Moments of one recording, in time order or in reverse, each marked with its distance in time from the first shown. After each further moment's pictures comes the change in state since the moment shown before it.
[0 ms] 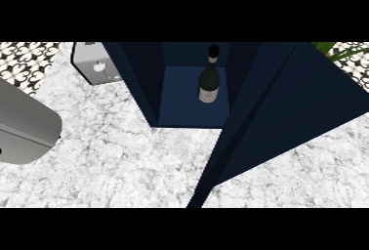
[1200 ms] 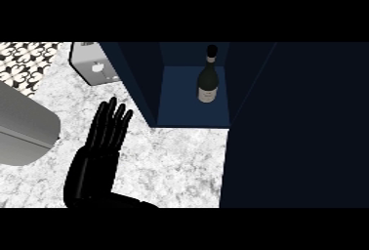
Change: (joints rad) left arm -0.629 -0.302 -0.528 0.280 -0.215 0.358 0.109; right arm 0.122 -0.133 -0.681 0.033 -0.235 0.214 -0.264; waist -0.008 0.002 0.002
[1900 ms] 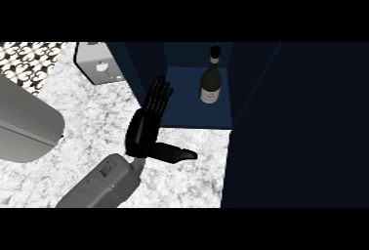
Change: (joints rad) left arm -0.354 -0.235 -0.027 0.645 0.085 -0.164 -0.164; right arm -0.021 0.108 -0.065 0.039 0.014 -0.146 -0.038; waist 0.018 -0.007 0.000
